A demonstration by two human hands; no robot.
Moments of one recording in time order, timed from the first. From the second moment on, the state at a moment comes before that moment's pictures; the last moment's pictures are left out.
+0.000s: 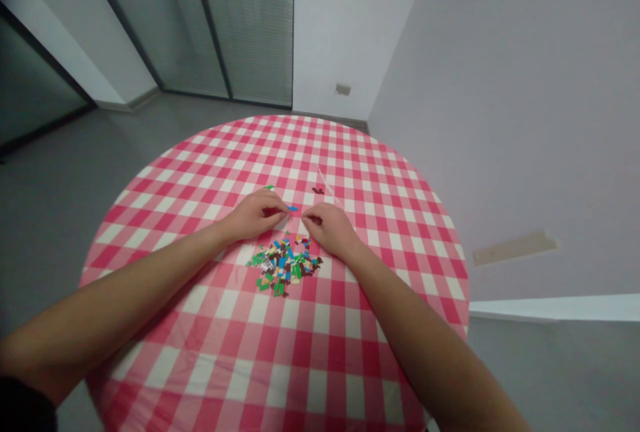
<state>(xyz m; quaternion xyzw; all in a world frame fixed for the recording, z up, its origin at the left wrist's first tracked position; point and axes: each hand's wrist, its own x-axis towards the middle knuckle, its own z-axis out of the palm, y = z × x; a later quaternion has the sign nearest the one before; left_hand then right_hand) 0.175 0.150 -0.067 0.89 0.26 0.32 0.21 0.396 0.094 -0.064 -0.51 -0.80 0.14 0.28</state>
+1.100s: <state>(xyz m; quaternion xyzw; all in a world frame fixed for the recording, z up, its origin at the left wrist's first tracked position) 0.173 0.151 -0.071 0.88 0.27 0.31 0.22 0.427 0.105 -0.067 -0.63 -0.73 0.10 0.25</state>
